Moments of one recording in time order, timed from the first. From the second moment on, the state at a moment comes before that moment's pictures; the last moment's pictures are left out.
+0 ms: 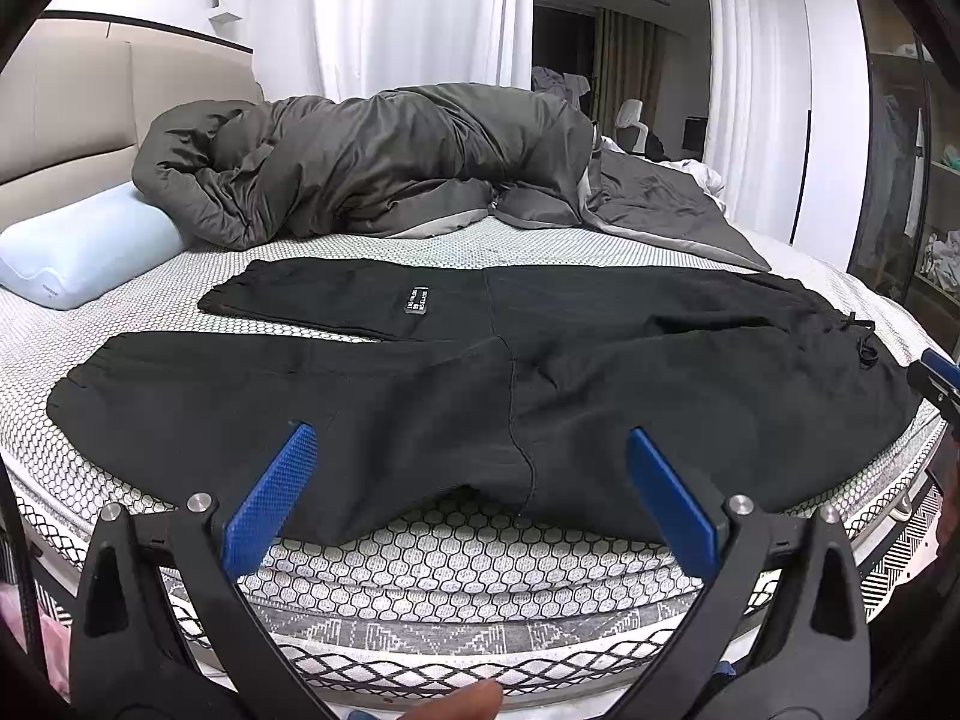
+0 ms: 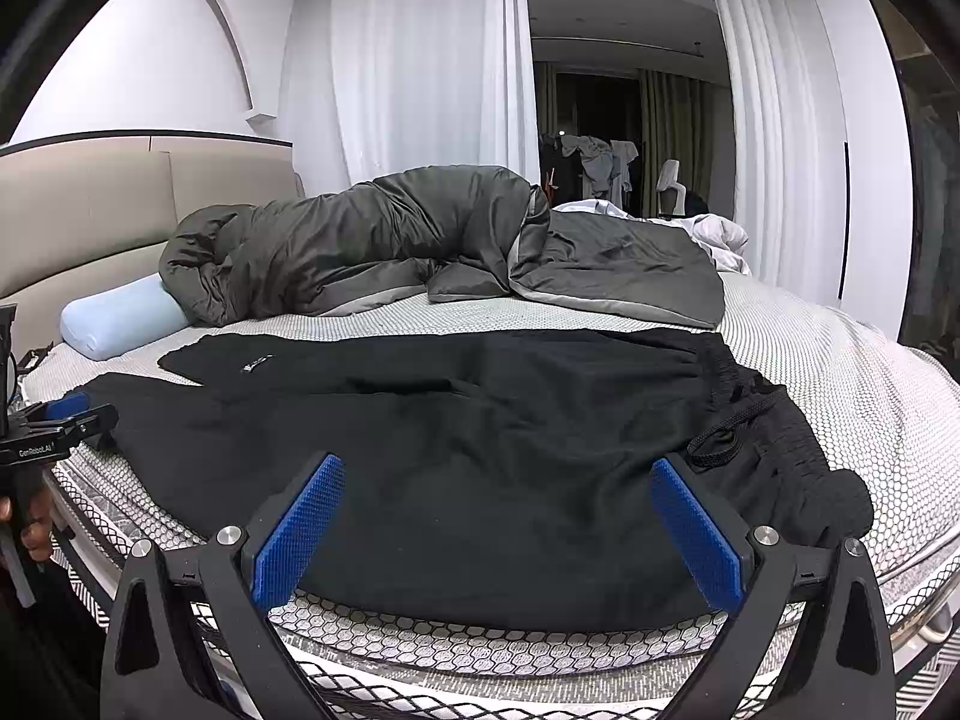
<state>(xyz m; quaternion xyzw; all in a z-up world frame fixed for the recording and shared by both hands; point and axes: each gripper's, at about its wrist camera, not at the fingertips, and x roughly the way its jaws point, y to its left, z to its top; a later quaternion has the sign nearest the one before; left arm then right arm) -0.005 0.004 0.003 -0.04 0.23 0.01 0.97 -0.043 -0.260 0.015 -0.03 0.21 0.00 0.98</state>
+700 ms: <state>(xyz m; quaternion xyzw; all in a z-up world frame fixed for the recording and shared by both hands) -0.005 0.004 0.003 -0.04 0.23 0.01 0.97 -0.044 -0.261 0.015 -0.04 0.21 0.00 0.98</state>
